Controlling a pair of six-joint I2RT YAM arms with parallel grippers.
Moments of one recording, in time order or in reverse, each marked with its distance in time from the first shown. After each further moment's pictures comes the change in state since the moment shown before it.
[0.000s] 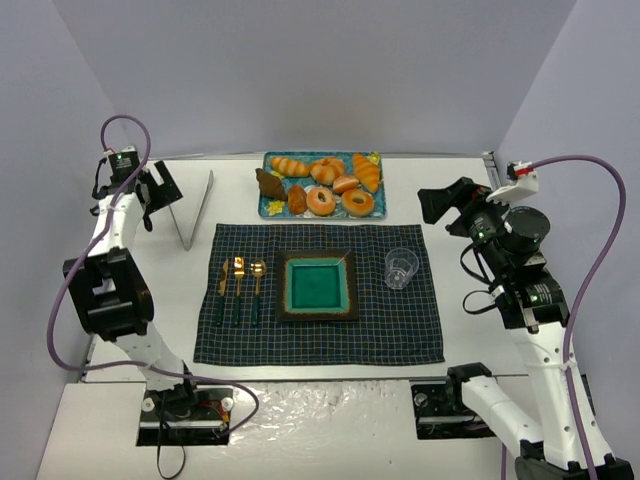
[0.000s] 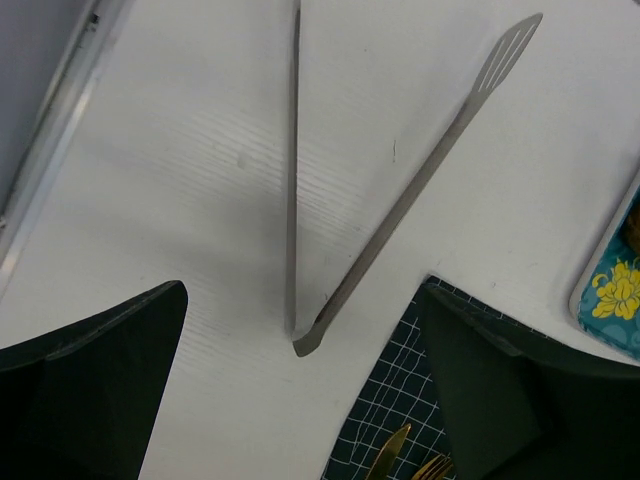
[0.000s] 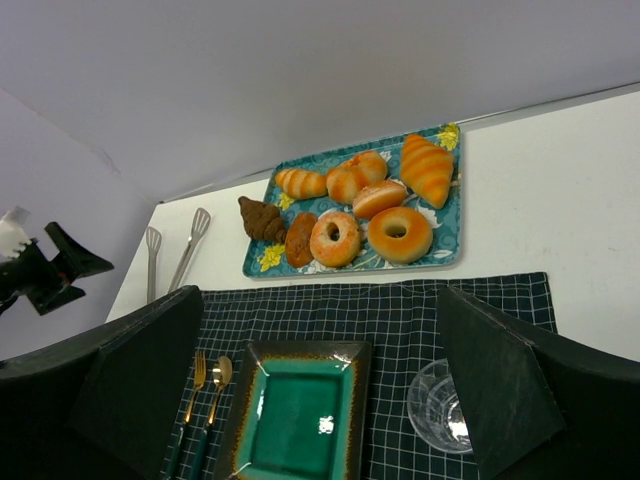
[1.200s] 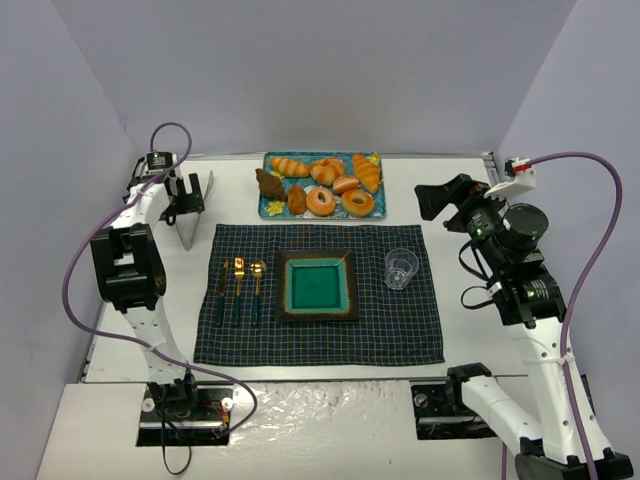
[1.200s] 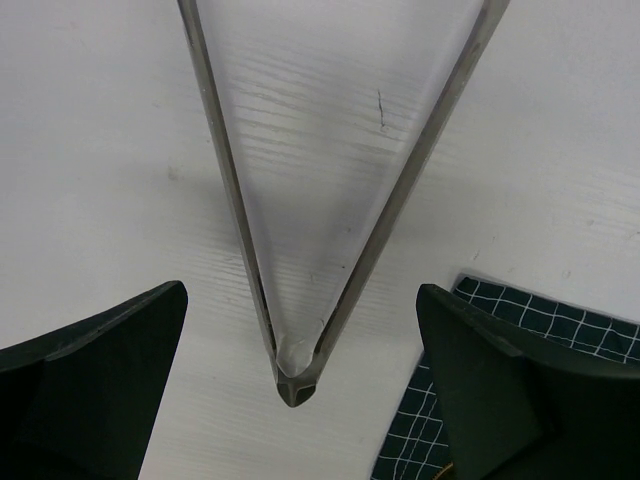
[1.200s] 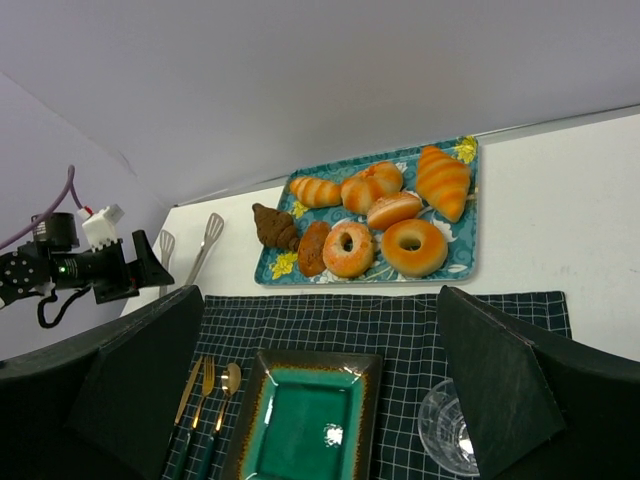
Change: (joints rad) left arm -0.103 0.244 0.138 -0.070 -0.054 0.180; right arm 0.000 0.013 -0.006 0.059 -0.029 0.002
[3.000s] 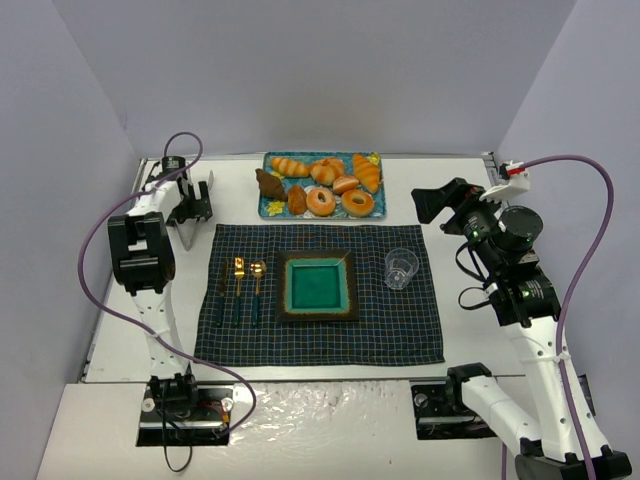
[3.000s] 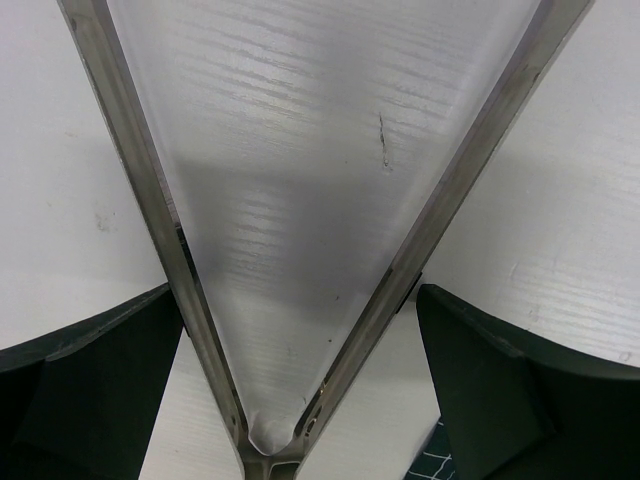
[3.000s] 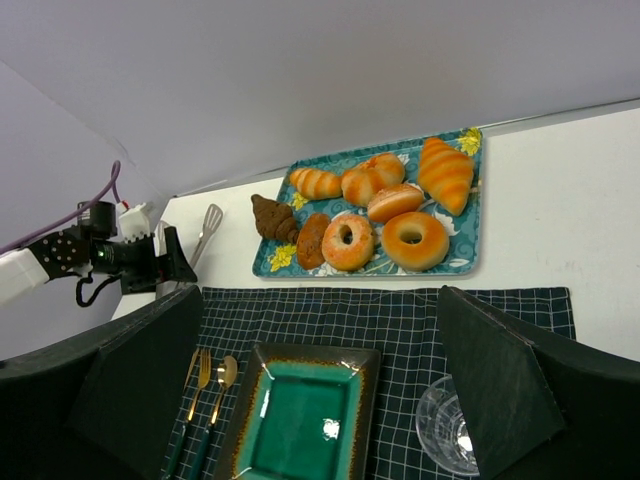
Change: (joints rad) left arm -0.020 0.209 0.146 -0.053 -0.036 -0.011; right arm 0.000 -0.006 -0.049 0.037 -0.017 -0.006
